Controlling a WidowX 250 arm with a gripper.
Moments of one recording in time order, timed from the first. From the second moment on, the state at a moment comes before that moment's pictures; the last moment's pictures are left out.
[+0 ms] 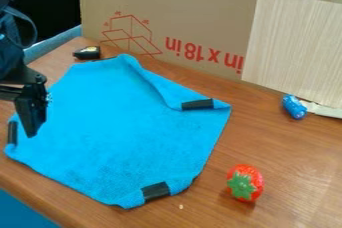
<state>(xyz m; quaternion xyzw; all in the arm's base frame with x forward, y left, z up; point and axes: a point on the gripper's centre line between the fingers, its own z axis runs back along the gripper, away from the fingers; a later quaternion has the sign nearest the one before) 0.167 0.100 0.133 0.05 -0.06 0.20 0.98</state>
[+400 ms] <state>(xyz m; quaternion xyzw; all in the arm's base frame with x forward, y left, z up) 0.176 0.128 0.115 -0.02 -0.04 0.25 0.97</state>
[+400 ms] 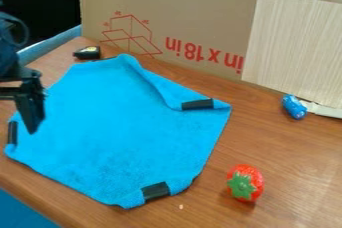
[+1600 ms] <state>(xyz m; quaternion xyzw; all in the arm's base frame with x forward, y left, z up) 0.187 0.219 0.043 -0.06 -0.15 0.34 0.93</state>
